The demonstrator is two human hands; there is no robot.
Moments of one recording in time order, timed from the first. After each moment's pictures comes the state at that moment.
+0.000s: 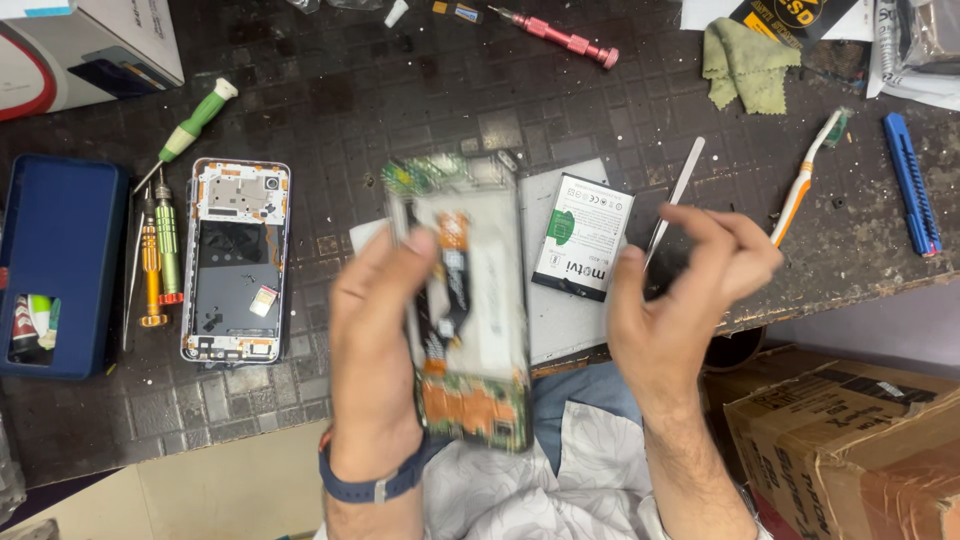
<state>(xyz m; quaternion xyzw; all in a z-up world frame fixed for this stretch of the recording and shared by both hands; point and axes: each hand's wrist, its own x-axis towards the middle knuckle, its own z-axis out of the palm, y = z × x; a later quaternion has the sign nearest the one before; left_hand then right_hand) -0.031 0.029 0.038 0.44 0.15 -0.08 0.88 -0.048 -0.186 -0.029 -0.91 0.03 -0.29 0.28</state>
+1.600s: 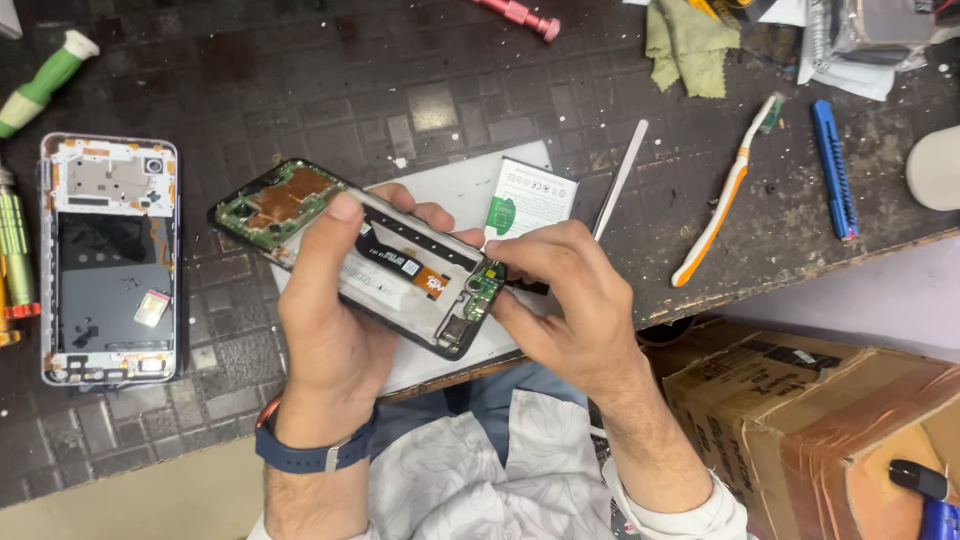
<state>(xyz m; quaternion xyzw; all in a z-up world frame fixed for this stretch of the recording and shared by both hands) -0.011 0.014 0.000 0.33 0.11 -0.12 0.93 -0.035 -0.184 -0.013 -0.86 -0.22 -0.17 0.42</state>
